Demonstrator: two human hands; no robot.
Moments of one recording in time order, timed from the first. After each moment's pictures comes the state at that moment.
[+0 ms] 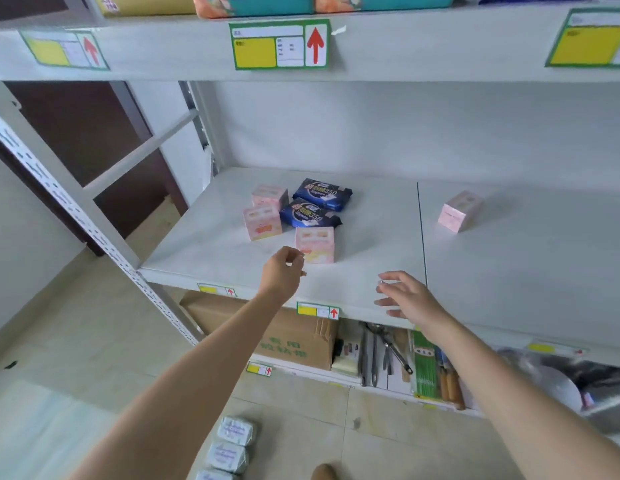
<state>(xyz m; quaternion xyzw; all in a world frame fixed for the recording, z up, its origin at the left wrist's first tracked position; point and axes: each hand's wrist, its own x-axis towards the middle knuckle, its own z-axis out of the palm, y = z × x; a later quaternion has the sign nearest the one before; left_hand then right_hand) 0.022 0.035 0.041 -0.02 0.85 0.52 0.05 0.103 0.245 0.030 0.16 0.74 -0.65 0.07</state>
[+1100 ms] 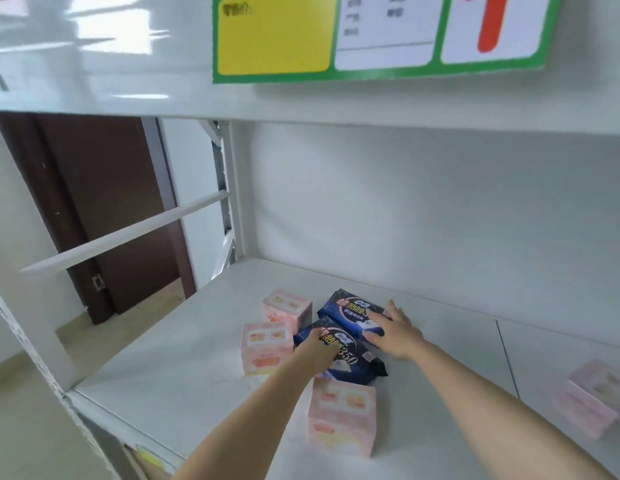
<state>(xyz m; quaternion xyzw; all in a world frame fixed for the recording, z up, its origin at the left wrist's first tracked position) -0.230 0.075 -0.041 -0.08 0.86 0.48 0.16 -0.260 0.253 -0.041 0.00 0.98 -0.18 0.10</state>
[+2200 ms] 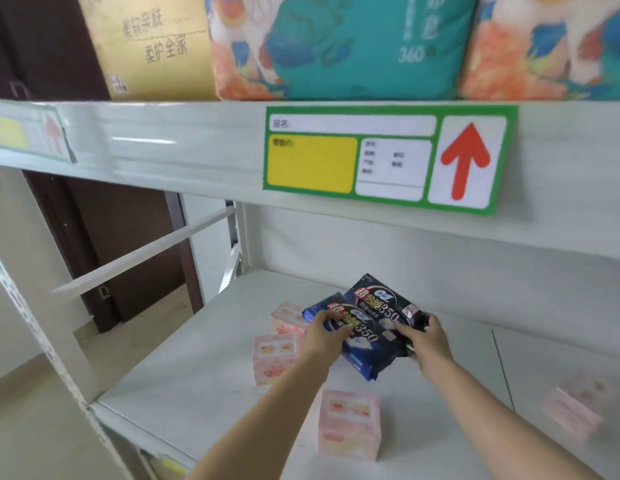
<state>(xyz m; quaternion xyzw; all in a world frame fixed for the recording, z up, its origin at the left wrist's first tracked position) -0.211 0.082 0.023 -0.10 0.74 0.67 0.02 -0.231 0.256 -0.006 0.20 0.64 -0.74 -0.08</state>
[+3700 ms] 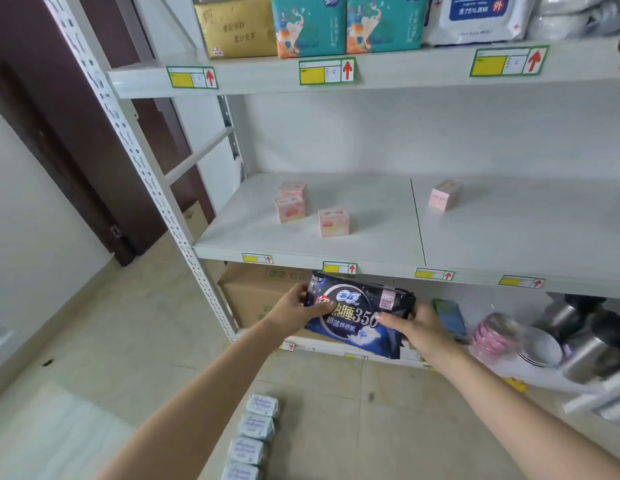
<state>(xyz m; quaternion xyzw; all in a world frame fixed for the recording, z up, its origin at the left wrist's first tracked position) 0.234 -0.060 0.069 0.03 0.76 0.61 0.22 0.302 0.152 0.043 0.12 0.73 -0.68 -0.02</state>
